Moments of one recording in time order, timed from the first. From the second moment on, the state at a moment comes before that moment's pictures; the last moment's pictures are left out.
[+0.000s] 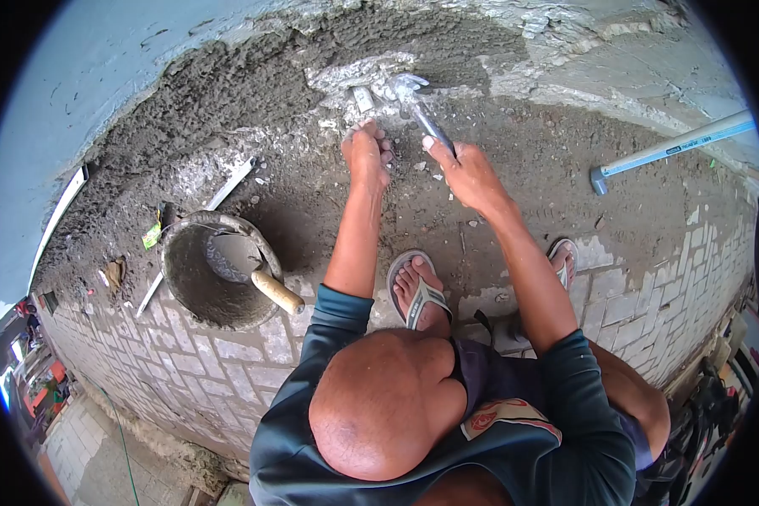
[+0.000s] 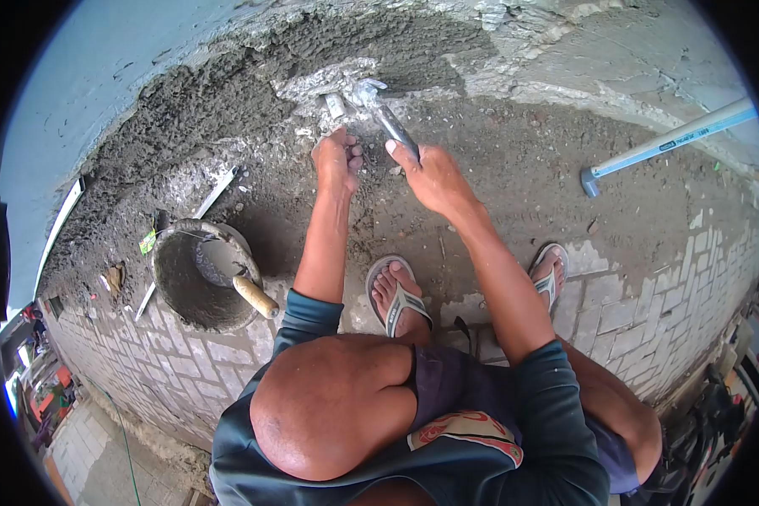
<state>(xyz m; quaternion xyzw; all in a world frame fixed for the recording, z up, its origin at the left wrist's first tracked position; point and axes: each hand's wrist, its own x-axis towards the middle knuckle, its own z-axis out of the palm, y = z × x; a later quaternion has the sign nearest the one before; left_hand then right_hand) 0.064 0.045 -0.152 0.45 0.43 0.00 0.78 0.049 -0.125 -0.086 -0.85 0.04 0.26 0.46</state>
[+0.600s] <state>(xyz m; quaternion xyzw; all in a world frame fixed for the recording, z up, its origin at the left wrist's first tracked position) 0.064 0.038 -0.158 0.50 0.42 0.03 0.76 0.035 -0.126 -0.103 -0.86 0.03 0.30 0.40</state>
